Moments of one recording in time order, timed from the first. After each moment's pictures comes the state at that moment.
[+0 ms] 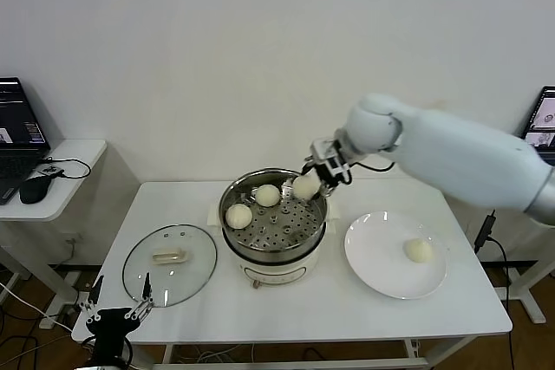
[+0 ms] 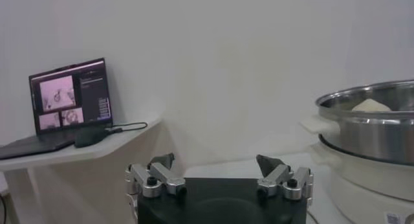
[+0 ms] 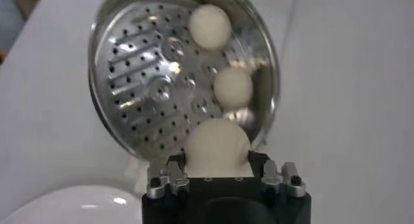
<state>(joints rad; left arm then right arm) 1.79 -1.35 -0.70 -2.12 -0.09 -0.08 -0.18 0.49 1.00 -1.15 1.42 0.15 -0.20 -1.00</state>
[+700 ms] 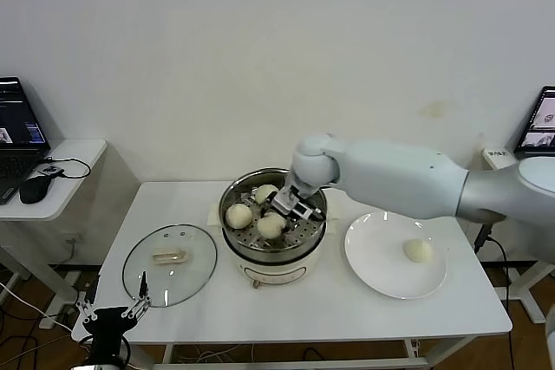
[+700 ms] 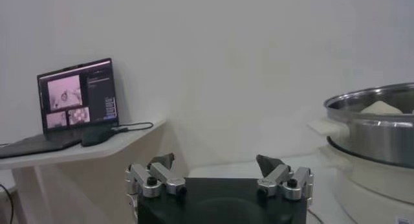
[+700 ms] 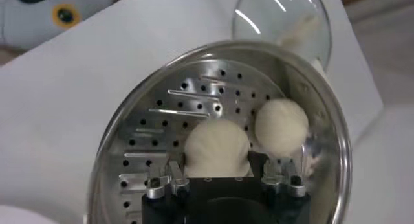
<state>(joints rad) 1.78 -1.35 -0.70 -2.11 -0.10 -0.08 -0.18 0.46 1.18 -1.26 1.34 -0.02 0.15 -0.95</state>
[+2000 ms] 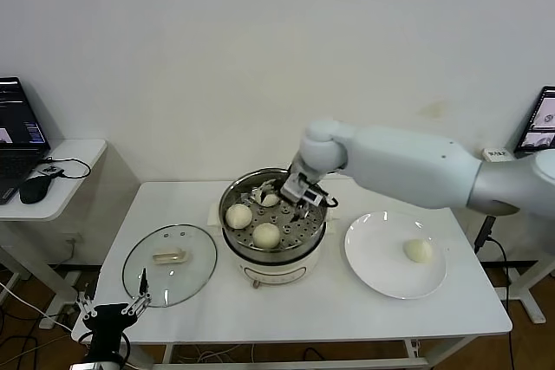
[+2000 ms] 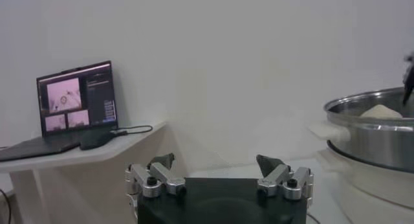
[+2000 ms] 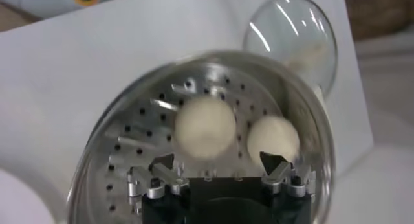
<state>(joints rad) 1.77 -1.33 -0.71 -2.11 -0.10 -0.08 -0.18 0.51 1.07 -1.20 1.36 0.02 0.06 -0.98</state>
